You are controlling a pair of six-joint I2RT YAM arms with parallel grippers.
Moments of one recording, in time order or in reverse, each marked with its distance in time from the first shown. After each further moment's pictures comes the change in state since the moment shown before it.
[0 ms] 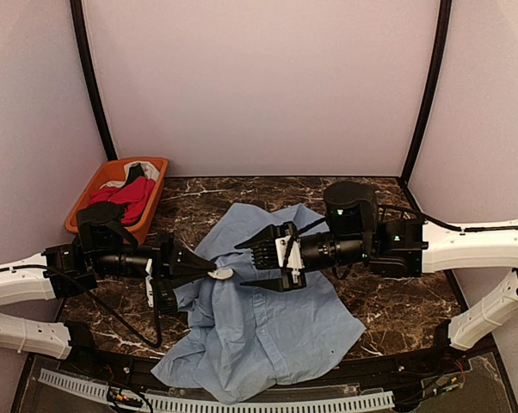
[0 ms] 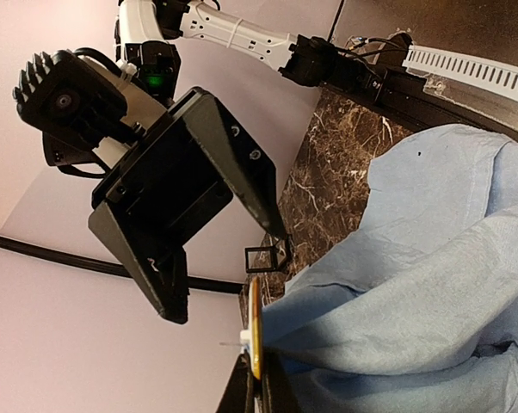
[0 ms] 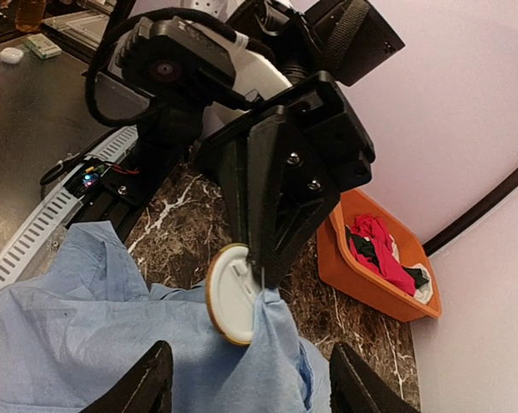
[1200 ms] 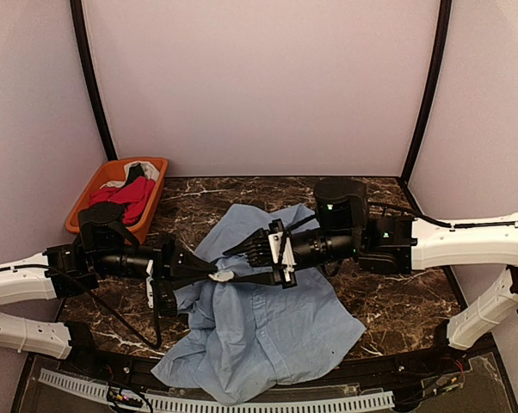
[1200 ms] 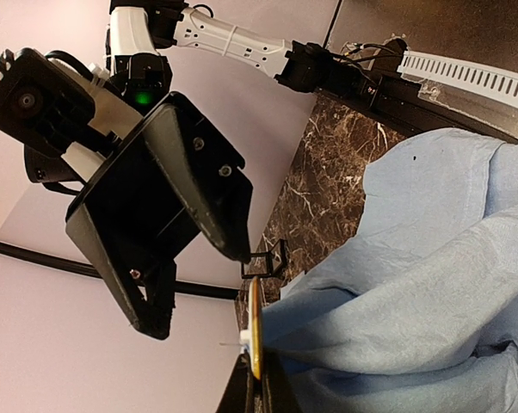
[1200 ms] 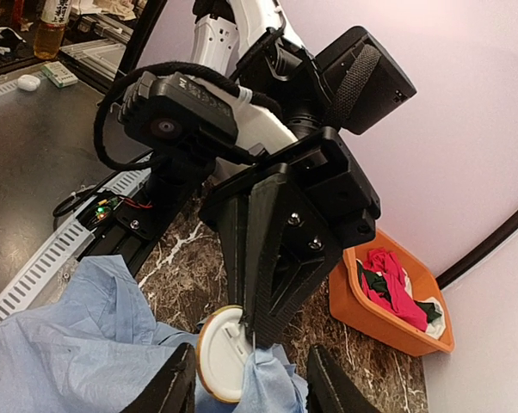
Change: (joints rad) left arm 0.000 0.010 0.000 0.000 0.021 -0.001; right arm 0.000 0.063 0.056 0.039 -0.114 0.026
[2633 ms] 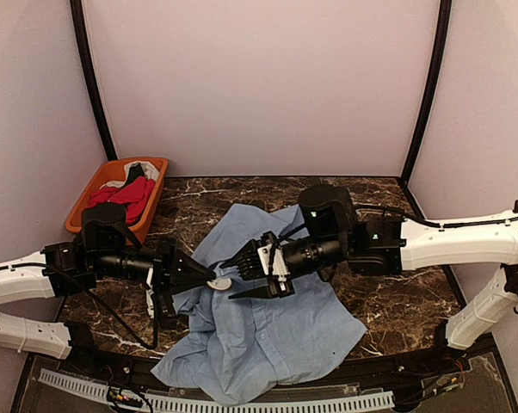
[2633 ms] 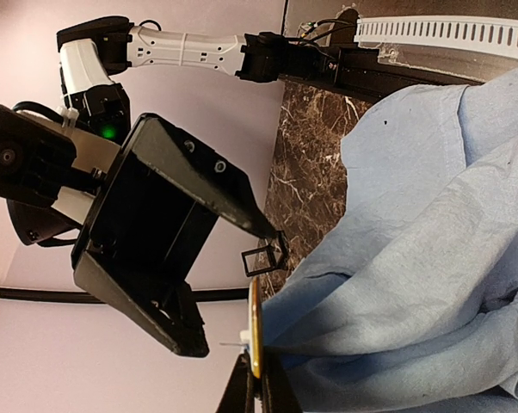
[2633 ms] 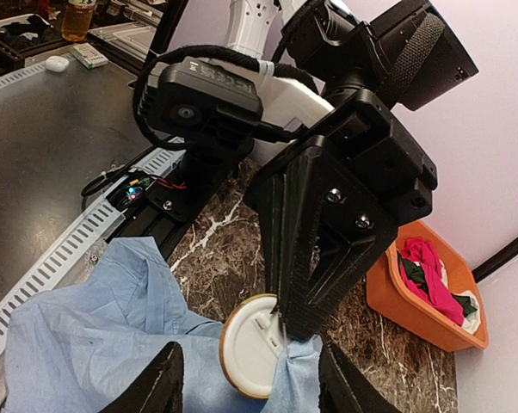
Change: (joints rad) left arm -0.005 -0.004 0.022 -0.116 -0.011 0.232; right arm 0.007 0.055 0.024 -0.086 -0.050 -0.026
